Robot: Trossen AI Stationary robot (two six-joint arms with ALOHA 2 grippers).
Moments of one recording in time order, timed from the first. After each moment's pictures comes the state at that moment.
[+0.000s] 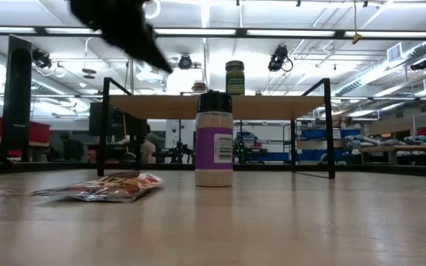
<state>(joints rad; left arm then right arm) -0.26 1.34 0.94 -0.34 -0.41 -0.05 0.28 1.31 1.47 -0.36 0.66 -0.31</state>
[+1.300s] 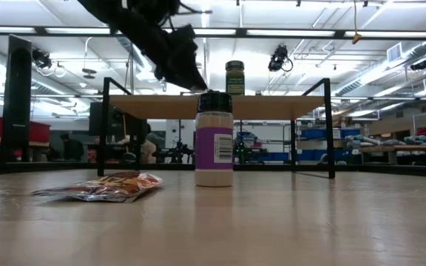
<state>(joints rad) 0.33 1.46 1.04 -0.16 -0.20 0.09 0.35 1.31 1.47 -0.42 0.66 -0.32</state>
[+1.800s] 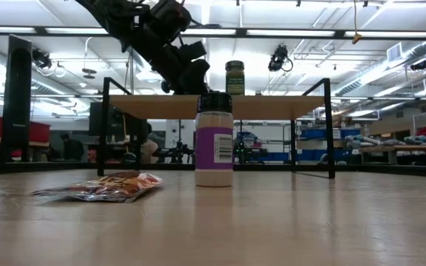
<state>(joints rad) 0.34 1.56 1.04 -0.05 -0.24 0.08 0.35 1.31 1.47 -0.42 0.66 -0.32</state>
